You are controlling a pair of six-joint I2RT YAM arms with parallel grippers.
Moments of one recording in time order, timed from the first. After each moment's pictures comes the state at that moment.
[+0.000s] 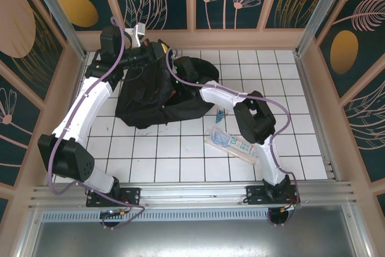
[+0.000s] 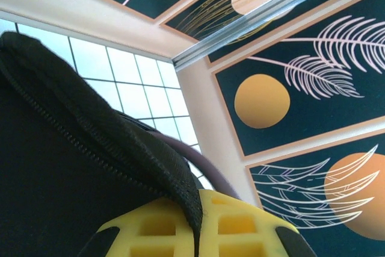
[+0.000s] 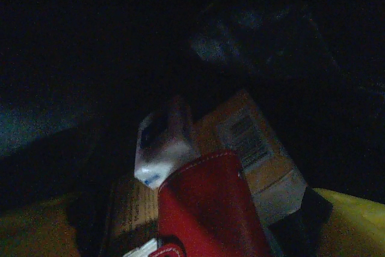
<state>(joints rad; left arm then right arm) -0.25 1.54 1.53 -0.32 0.70 -0.80 0.73 2.18 1.69 0.00 -0.14 0.50</state>
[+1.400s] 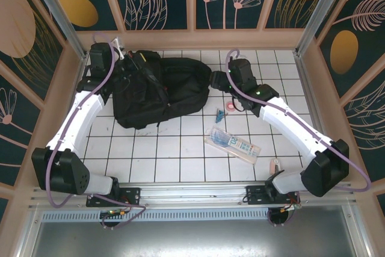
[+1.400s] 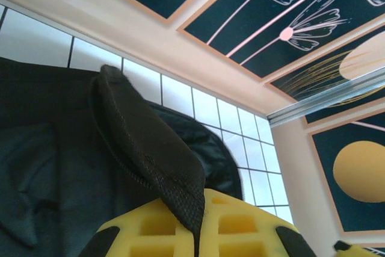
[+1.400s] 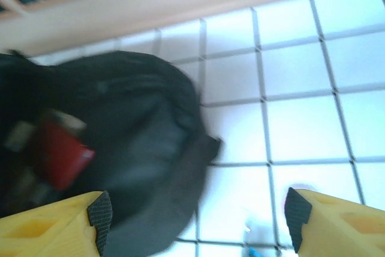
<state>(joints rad) -0.14 1.40 1.27 -0.26 0.40 -0.72 0.57 1.38 1.23 -0.51 0.23 0.55</state>
